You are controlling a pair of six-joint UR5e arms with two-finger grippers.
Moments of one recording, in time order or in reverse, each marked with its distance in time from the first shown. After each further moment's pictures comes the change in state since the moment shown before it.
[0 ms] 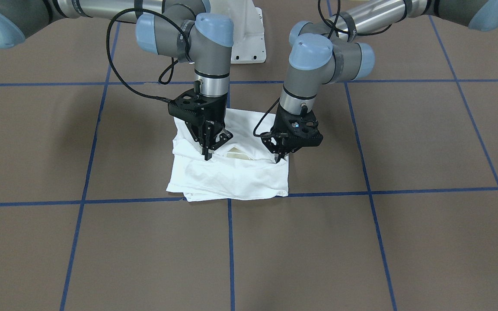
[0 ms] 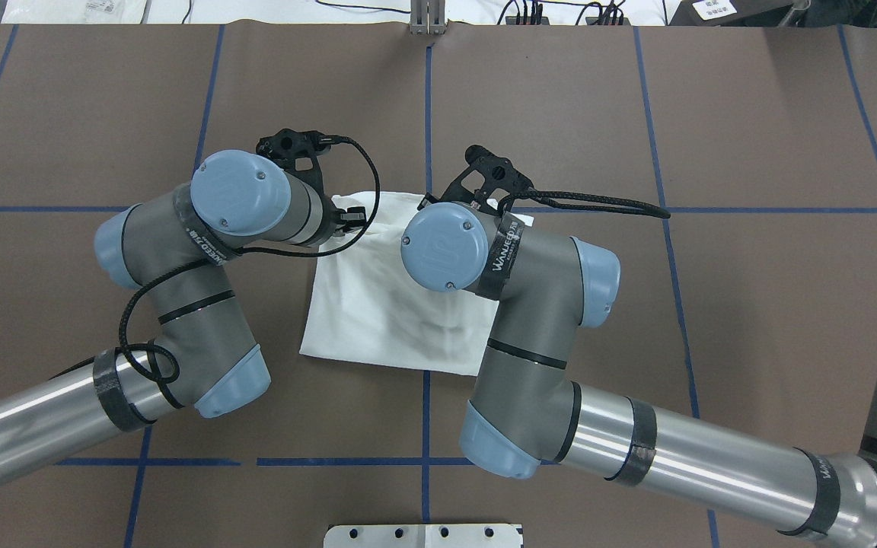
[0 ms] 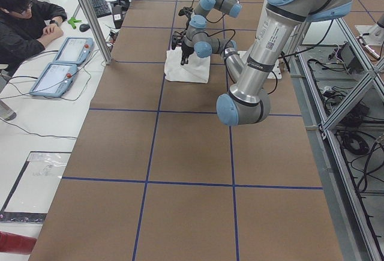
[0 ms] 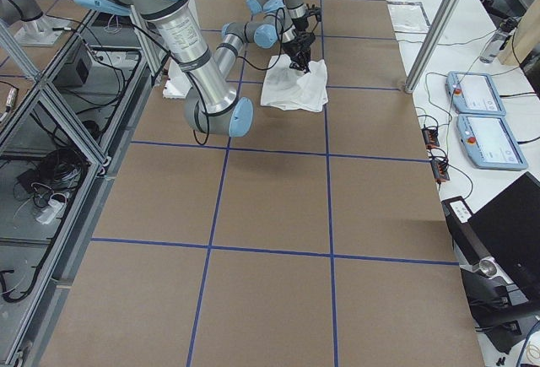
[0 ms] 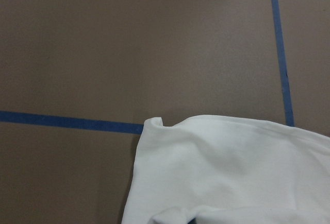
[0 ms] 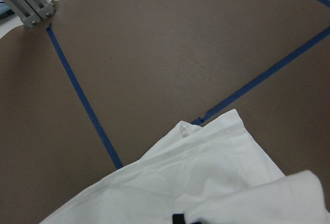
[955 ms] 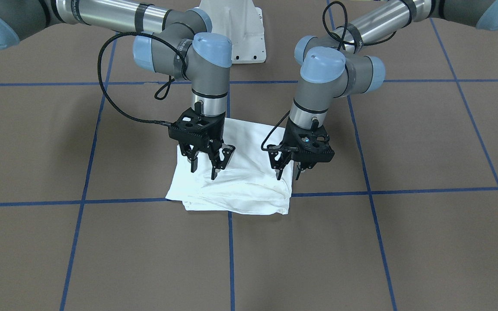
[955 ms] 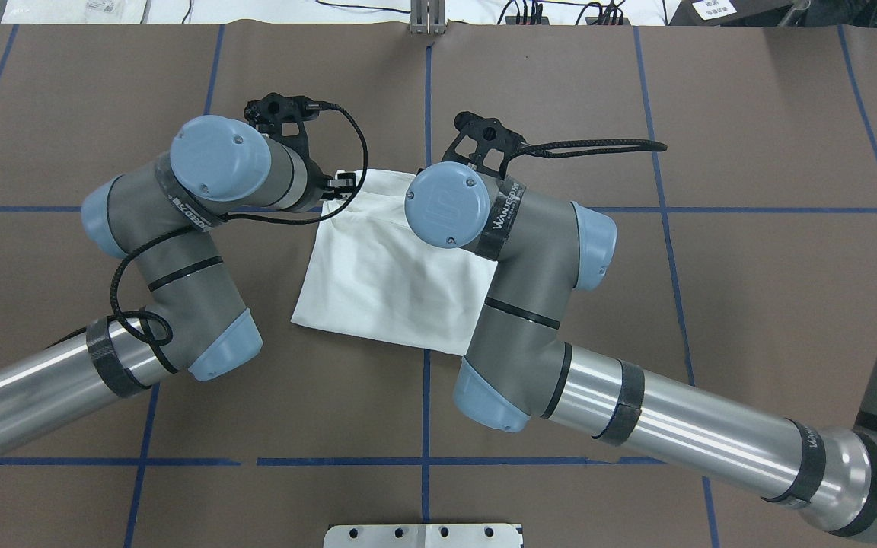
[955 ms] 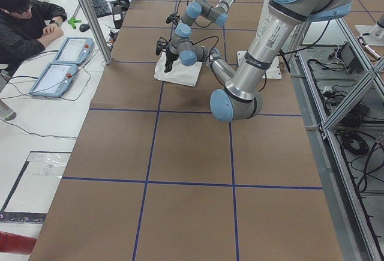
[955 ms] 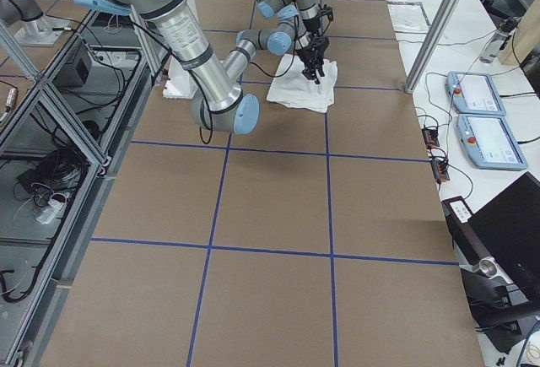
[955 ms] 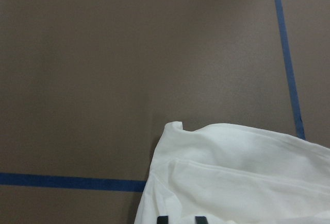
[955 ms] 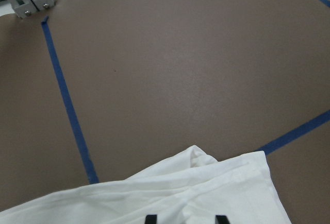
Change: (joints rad) left arm -0.073 -0.001 0.023 -0.062 -0.014 0.121; right arm 0.053 0.045 -0.064 0.031 0.044 -0.221
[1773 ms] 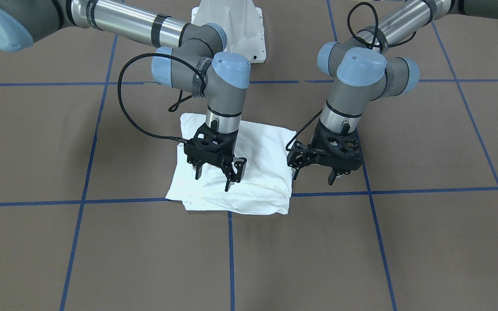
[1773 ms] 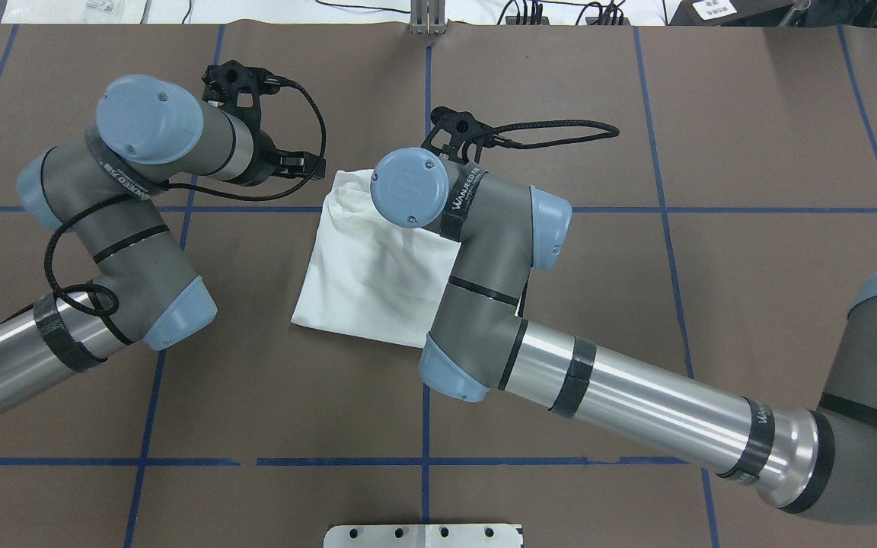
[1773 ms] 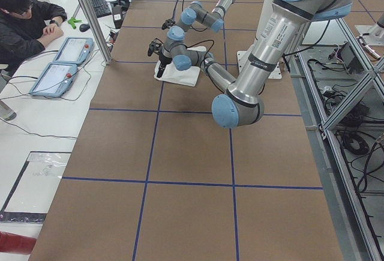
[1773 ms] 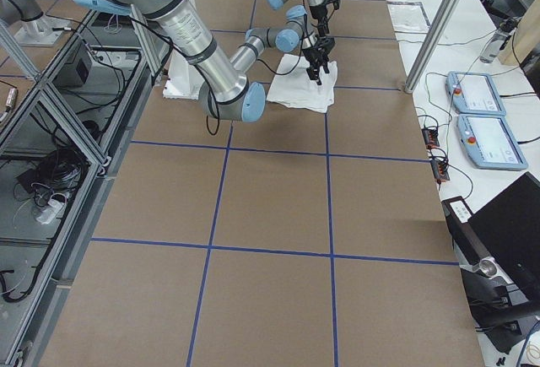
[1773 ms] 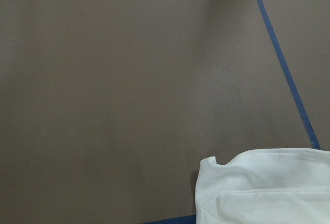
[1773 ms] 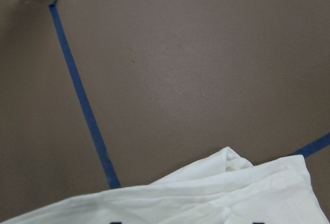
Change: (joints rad) left arm -0.075 0.062 -0.024 -0.042 -0.074 0.169; right arm 0.014 0.103 -0.215 0.039 0.015 0.009
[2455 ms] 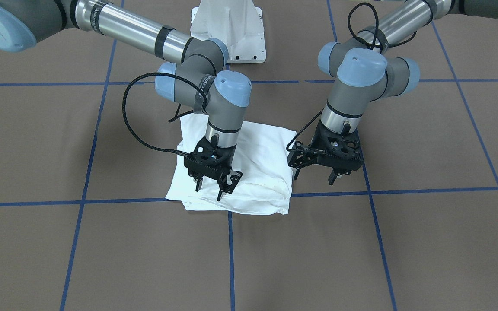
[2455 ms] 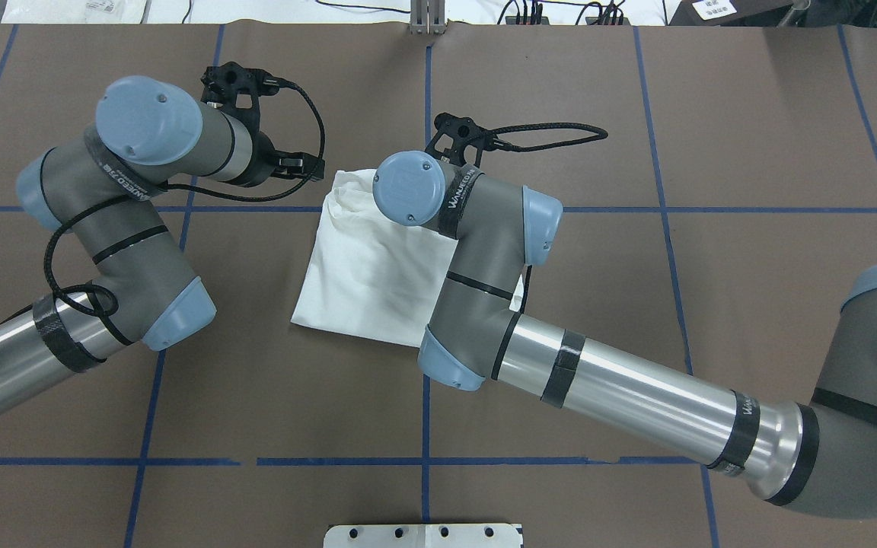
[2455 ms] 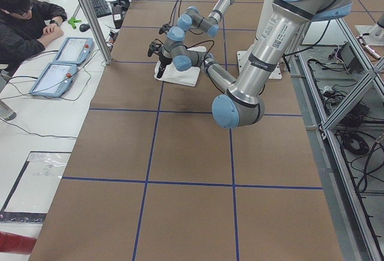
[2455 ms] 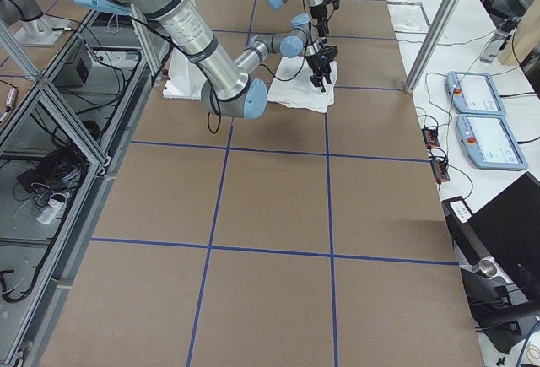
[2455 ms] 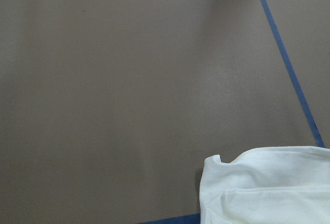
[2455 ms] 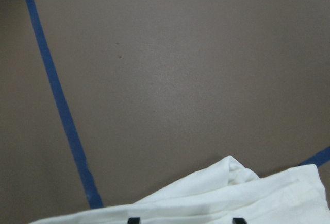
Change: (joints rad) left arm 0.001 0.002 0.001 -0.002 0.000 -0.001; right arm 0.002 0.015 -0.075 0.004 0.002 -0.016
